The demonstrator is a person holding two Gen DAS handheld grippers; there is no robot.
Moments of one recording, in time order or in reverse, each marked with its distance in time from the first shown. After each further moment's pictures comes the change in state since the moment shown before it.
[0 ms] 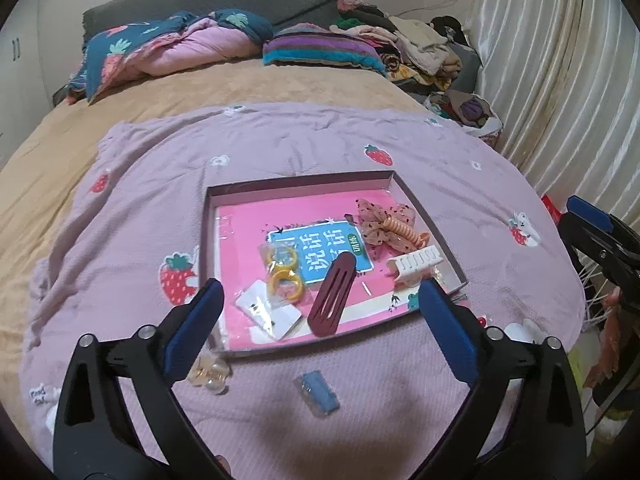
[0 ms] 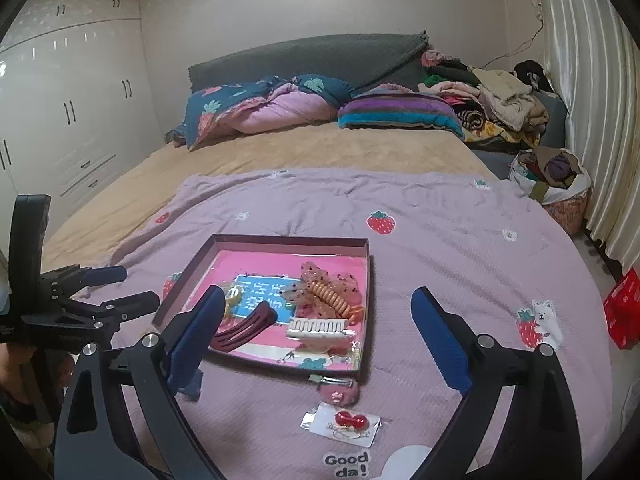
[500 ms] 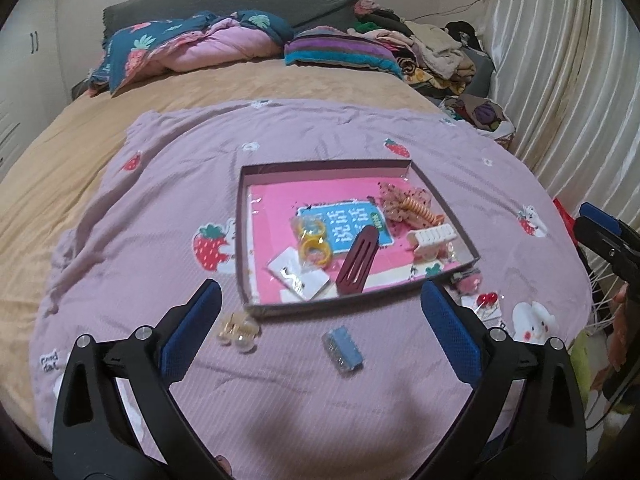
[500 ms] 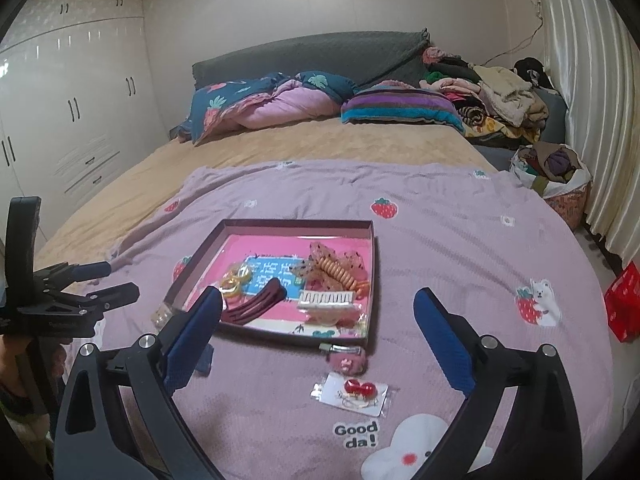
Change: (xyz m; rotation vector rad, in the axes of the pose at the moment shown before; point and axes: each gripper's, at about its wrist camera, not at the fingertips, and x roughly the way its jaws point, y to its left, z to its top) left arm -0.026 0.017 -0.037 -0.027 -0.007 0.052; right arm -0.021 0.009 -0.027 0.004 0.014 0.008
